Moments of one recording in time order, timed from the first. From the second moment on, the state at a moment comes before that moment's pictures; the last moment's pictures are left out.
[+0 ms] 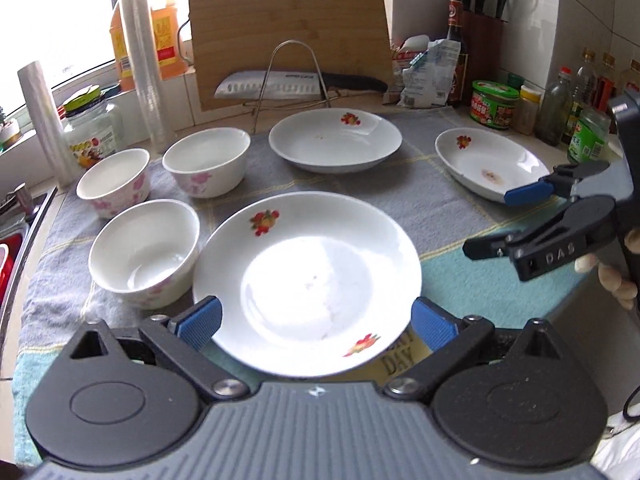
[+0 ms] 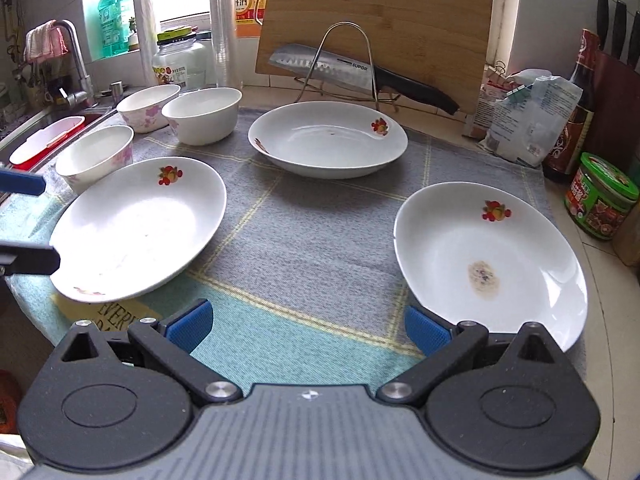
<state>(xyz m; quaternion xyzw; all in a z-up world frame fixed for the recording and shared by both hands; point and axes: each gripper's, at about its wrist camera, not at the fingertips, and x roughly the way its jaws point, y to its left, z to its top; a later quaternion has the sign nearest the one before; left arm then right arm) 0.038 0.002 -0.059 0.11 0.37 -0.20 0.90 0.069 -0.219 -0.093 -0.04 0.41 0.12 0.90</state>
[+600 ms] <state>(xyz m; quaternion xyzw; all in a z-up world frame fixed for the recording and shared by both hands) 0.063 0.043 -0.117 0.14 0.40 -0.27 0.86 0.093 -0.154 -0.087 -0.05 0.45 0.12 0.88</state>
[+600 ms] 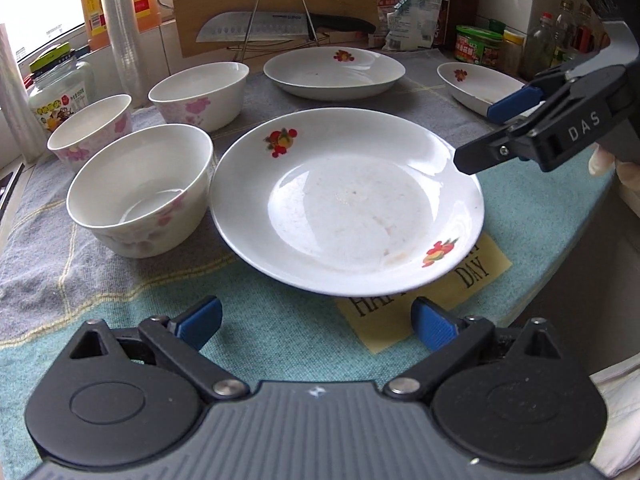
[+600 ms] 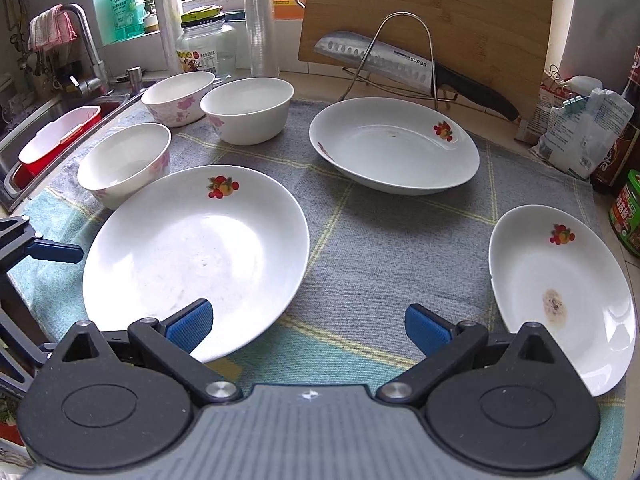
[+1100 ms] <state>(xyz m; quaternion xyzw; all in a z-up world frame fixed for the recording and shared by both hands) 0.075 0.039 -0.125 0.14 0.37 -0.32 0.86 0.109 -0.129 -0.098 -0.08 0.48 0.14 0.86</state>
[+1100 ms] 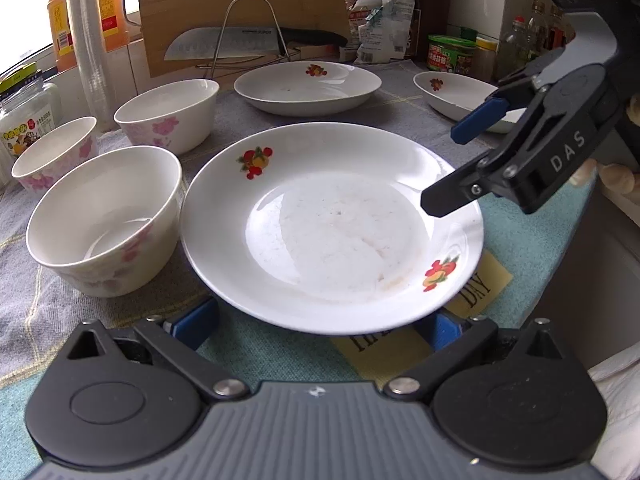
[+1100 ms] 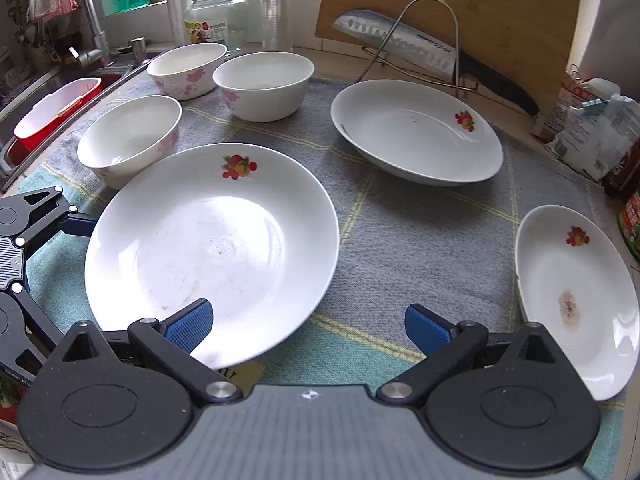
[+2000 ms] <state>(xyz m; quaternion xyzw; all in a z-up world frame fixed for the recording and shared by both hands) 0.078 0.048 -0.129 0.15 0.33 -0.38 0.85 0.148 -0.104 -0.119 -0.14 0.52 0.28 0.79</state>
